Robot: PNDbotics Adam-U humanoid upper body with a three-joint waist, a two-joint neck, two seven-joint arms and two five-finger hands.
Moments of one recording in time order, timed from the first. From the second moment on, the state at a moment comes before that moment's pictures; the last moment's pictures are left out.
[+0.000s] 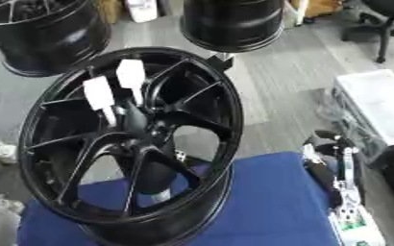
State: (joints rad) left arm -0.40 0.56 0.04 -1.83 -0.08 -0.27 -0.59; right arm -0.01 -0.22 -0.09 -1.48 0.28 -0.22 -0.33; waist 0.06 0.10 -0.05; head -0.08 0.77
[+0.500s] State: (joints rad) left arm -0.66 0.79 -0.20 -1.58 -0.07 -0.20 -0.61; right arm -0.02 -0.22 -0.06 -1.48 0.28 -0.22 -0.30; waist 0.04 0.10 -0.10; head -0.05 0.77
